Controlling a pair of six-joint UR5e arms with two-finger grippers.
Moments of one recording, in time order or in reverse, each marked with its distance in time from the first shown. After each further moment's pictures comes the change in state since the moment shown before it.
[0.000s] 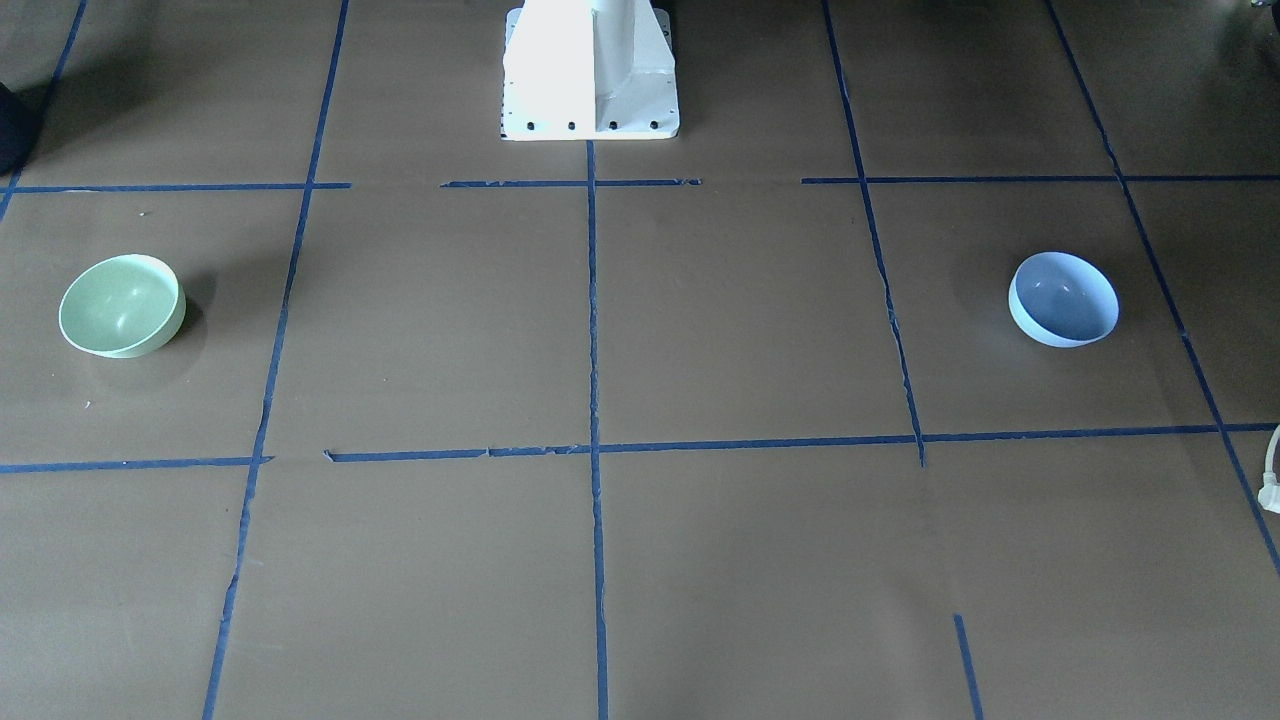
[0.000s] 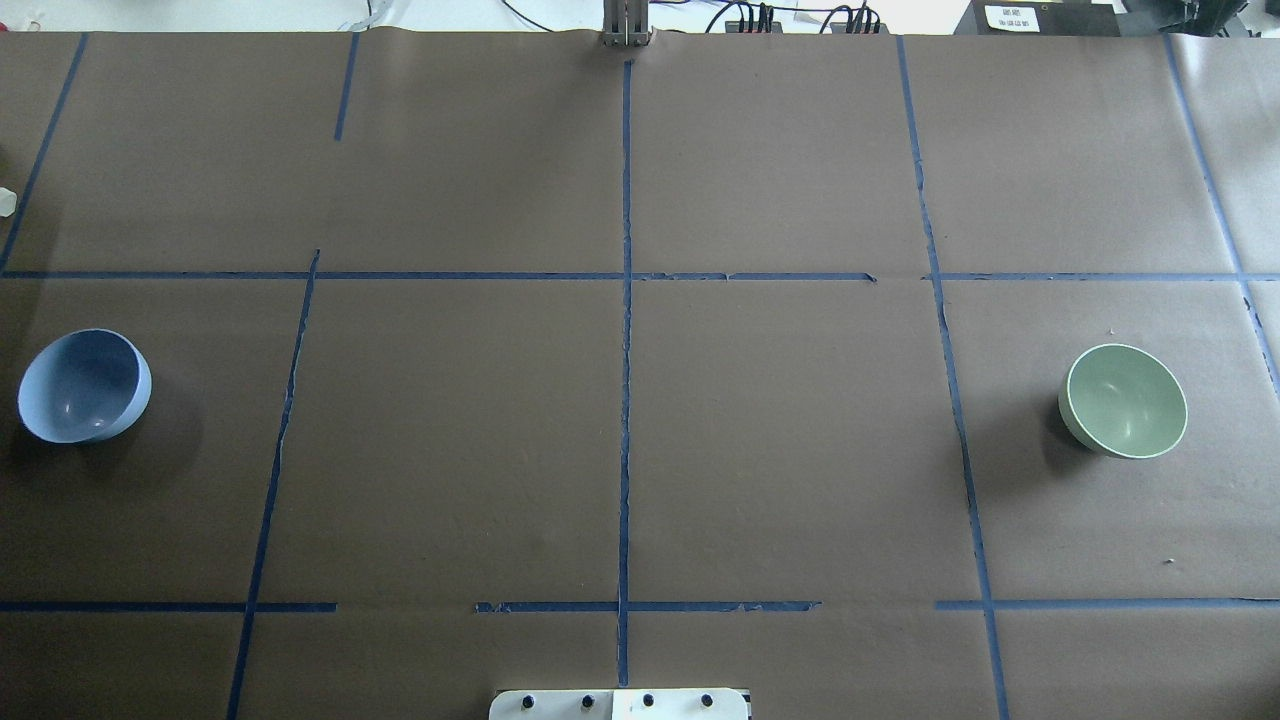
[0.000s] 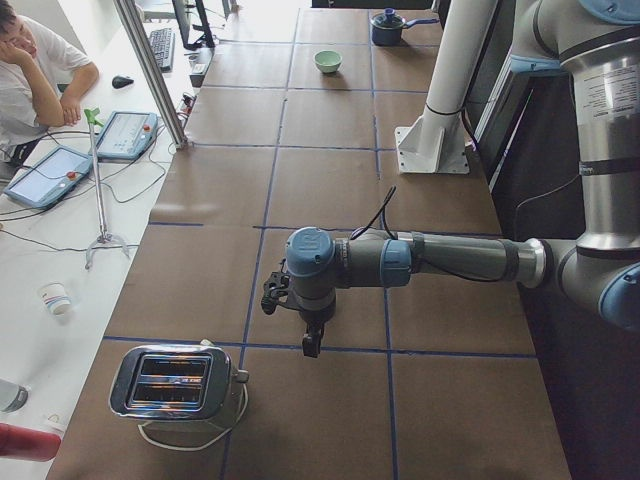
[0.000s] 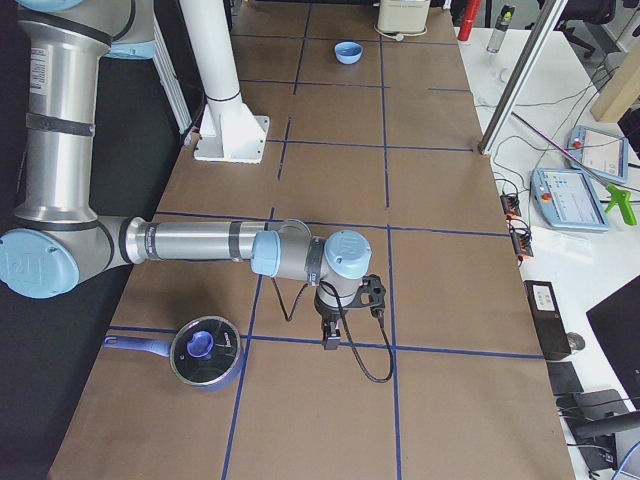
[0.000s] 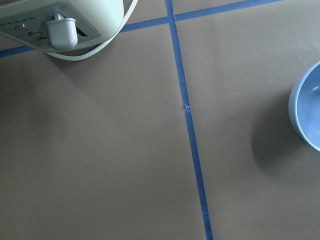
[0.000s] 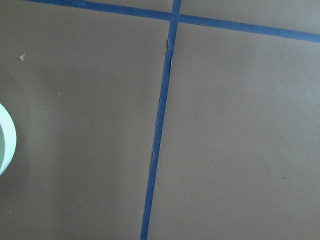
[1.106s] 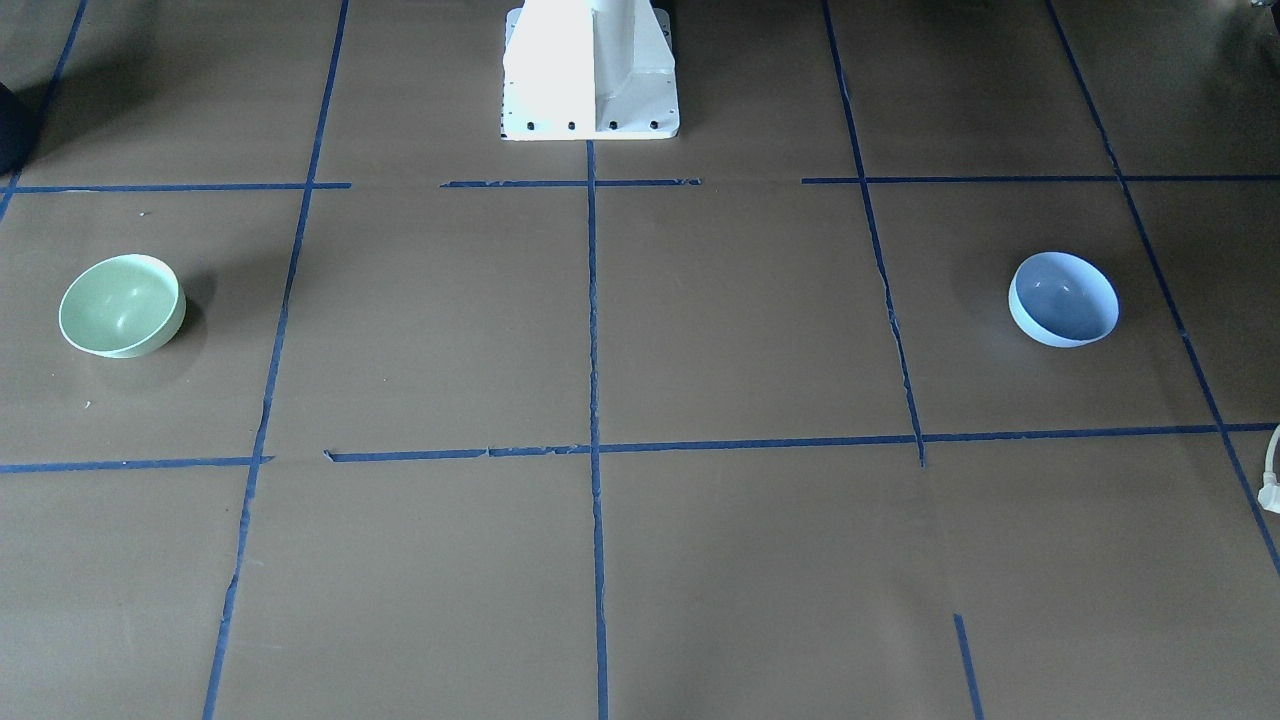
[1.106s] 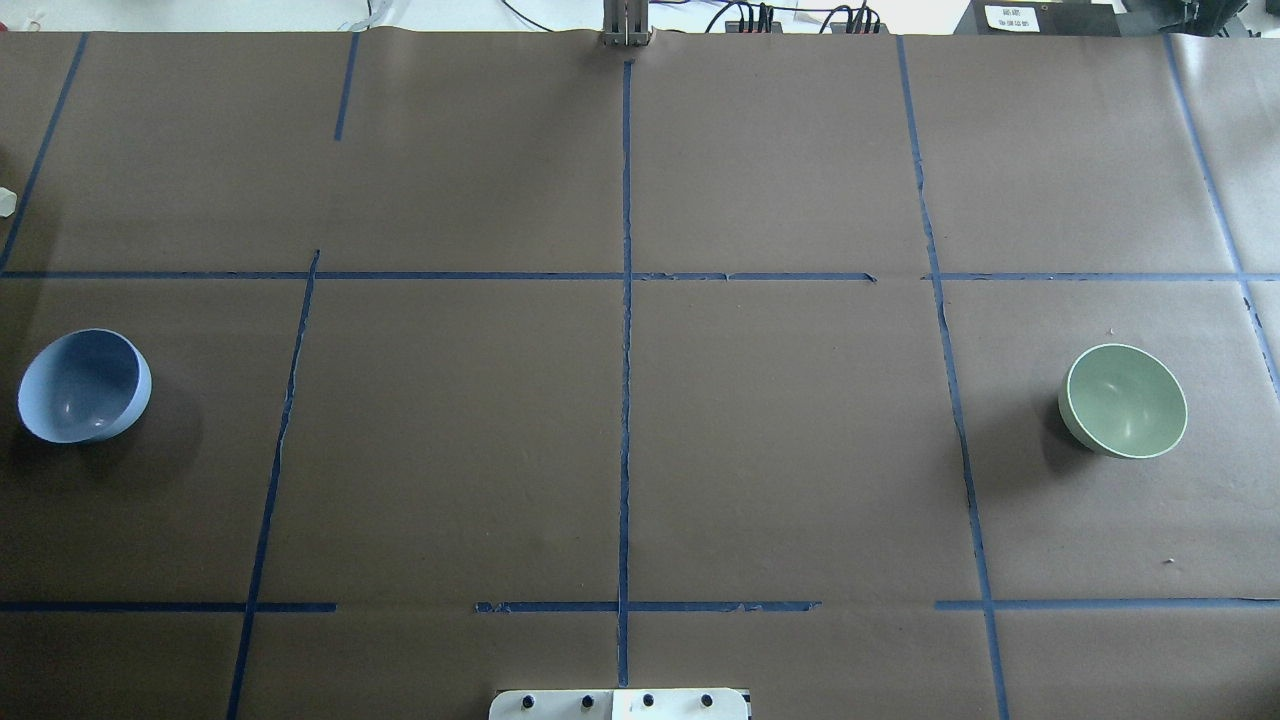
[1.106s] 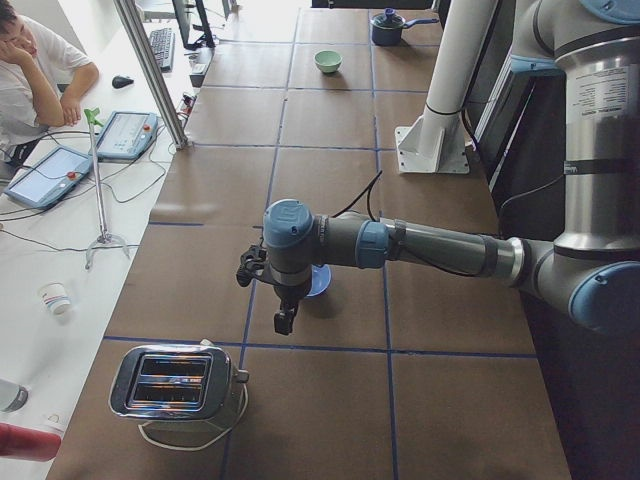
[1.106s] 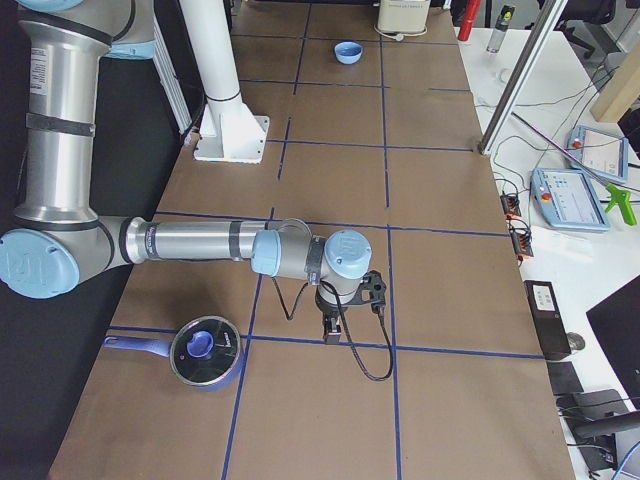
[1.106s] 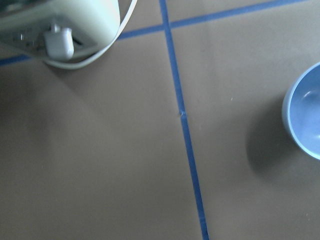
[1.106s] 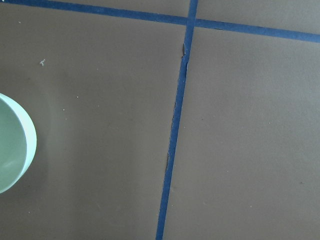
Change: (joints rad) left arm 0.004 -0.120 0.004 -0.010 -0.002 -0.021; right arm -0.001 0.001 0.003 0.000 0.051 0.000
